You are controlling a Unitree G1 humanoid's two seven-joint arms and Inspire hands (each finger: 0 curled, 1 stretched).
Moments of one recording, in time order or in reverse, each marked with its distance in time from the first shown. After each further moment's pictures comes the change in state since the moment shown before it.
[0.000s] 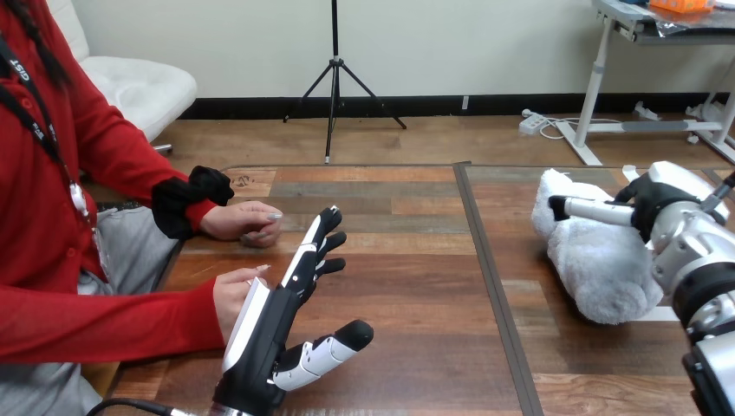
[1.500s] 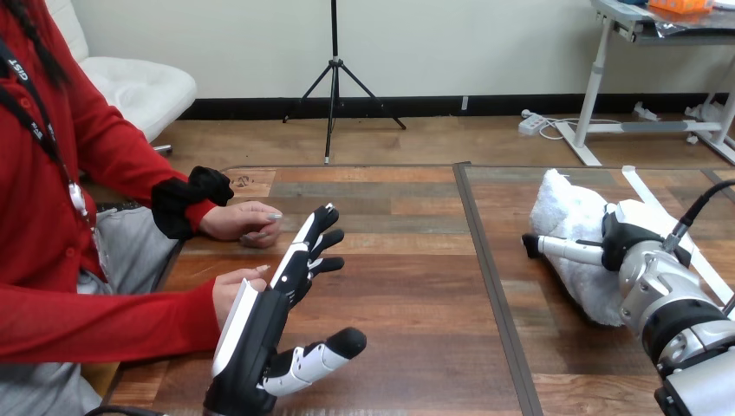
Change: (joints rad) left arm 0.034 0.002 0.001 -0.035 -0.094 -0.054 -0.075; right arm 0.087 0.079 0.046 0.014 -0.014 -0.008 -0.072
